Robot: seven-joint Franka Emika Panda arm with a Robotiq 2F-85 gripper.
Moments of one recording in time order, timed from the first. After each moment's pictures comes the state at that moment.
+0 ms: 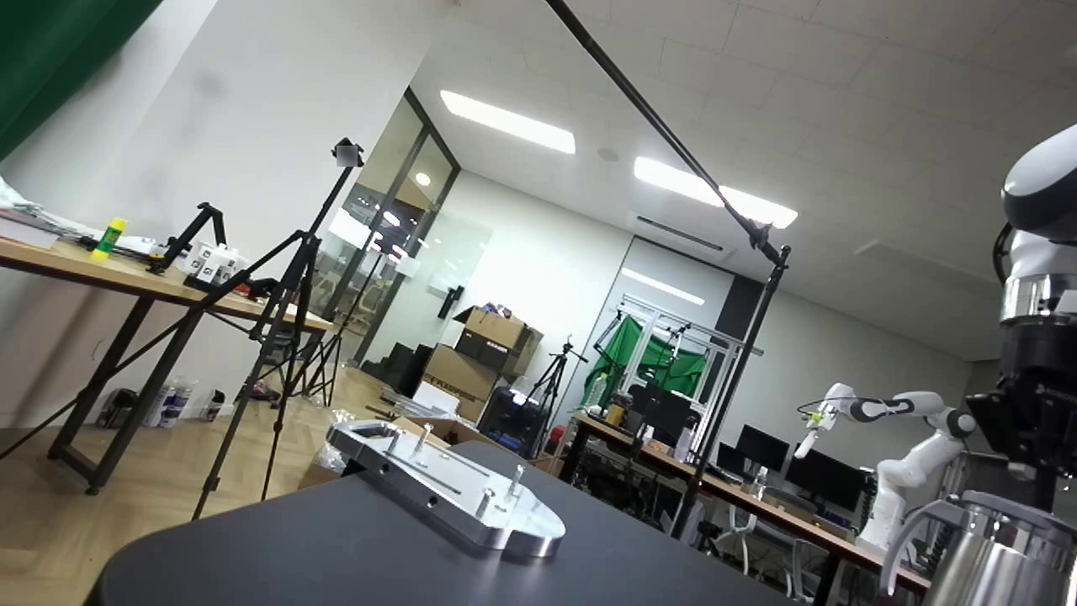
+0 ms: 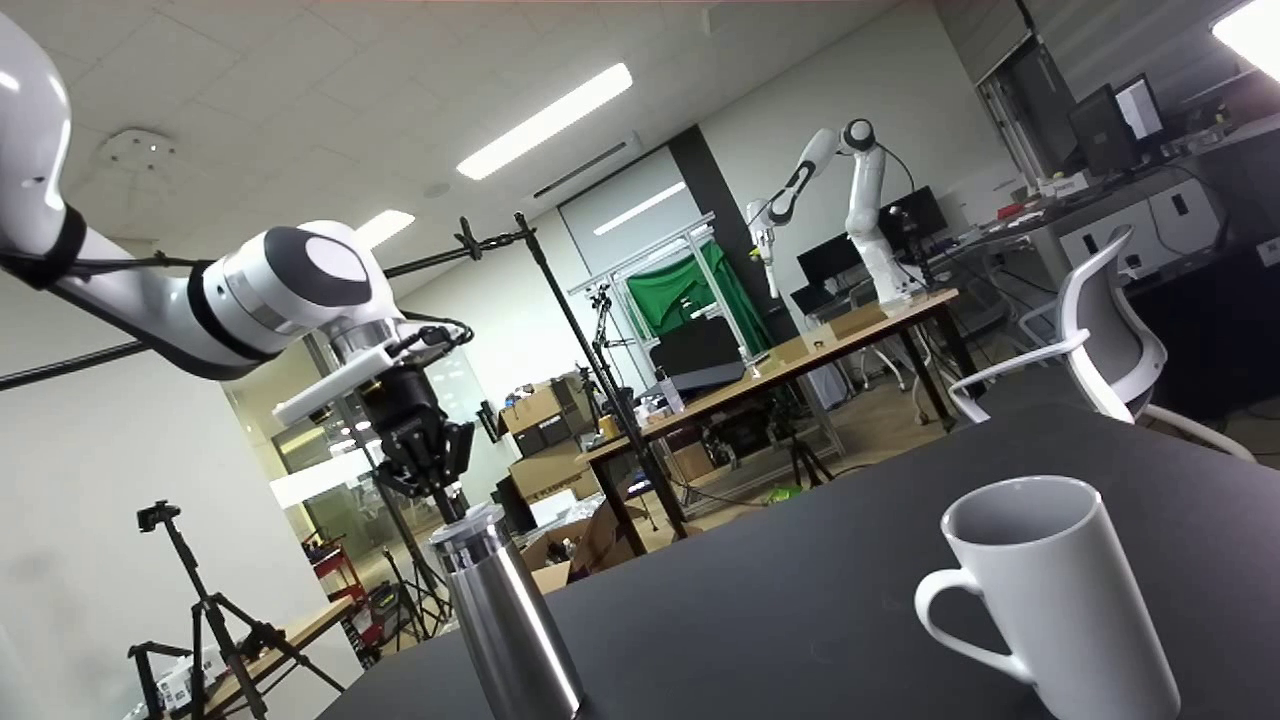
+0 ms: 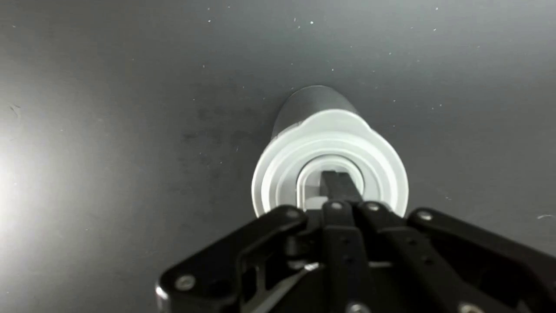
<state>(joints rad) 0.09 0.14 0.10 -1.99 -0.05 2.09 0.06</state>
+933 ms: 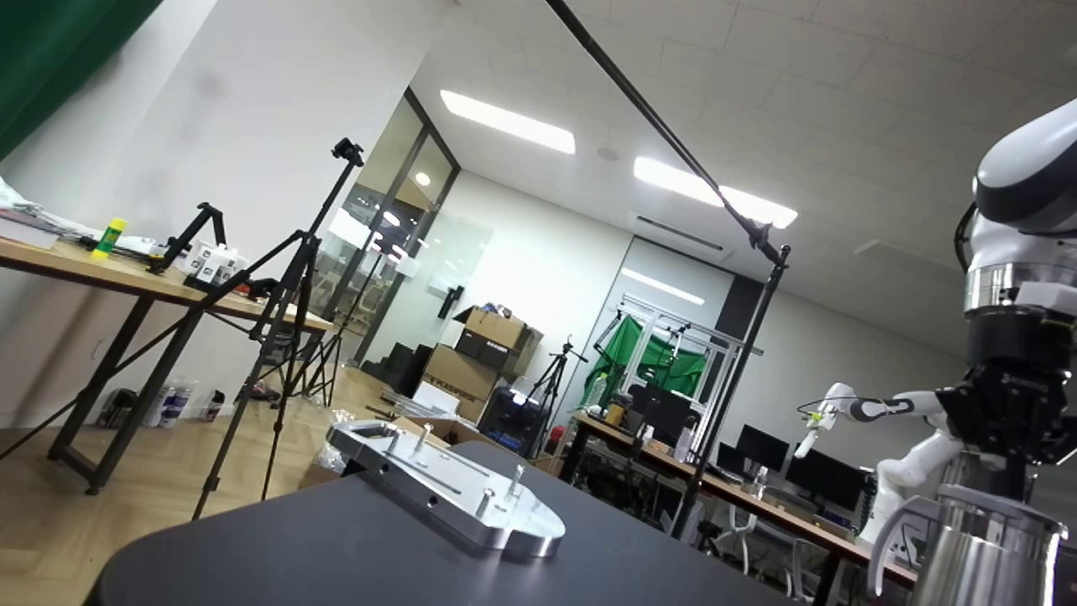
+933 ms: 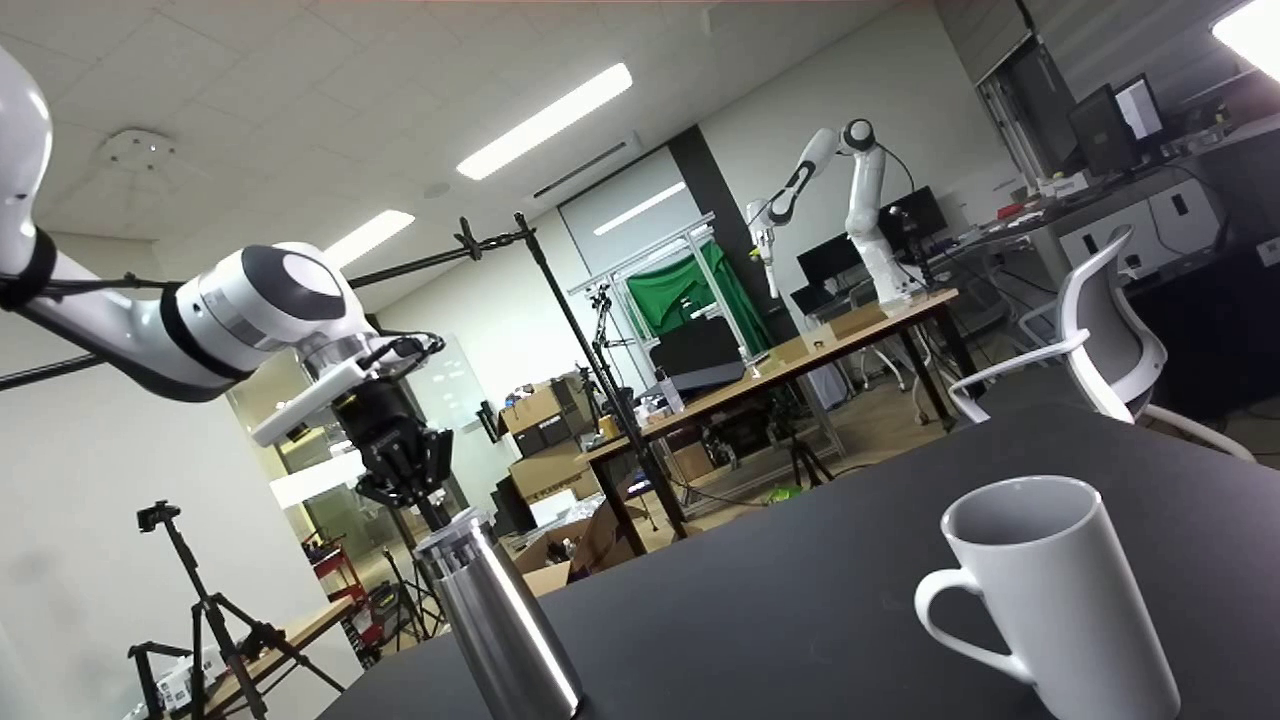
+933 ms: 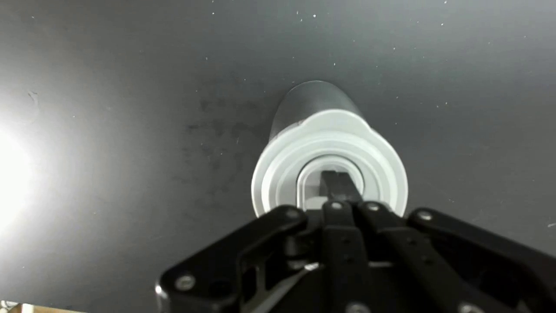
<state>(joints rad) 0.15 0.15 0.11 -1.99 -0.14 2.09 0.16</state>
